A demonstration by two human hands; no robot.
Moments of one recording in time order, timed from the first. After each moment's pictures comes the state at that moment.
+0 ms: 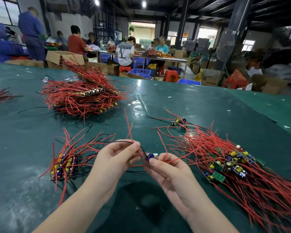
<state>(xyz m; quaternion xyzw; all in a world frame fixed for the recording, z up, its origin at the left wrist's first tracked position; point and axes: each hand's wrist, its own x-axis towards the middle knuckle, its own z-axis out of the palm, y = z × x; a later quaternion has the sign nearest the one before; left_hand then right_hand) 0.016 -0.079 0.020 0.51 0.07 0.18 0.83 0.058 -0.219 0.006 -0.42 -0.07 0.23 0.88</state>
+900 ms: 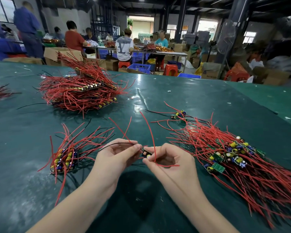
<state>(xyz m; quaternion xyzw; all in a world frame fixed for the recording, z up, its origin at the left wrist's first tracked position) 0.016 -0.086 0.012 0.51 0.14 0.18 0.83 0.048 -0.224 0.003 -0.68 -0.28 -0.04 0.68</state>
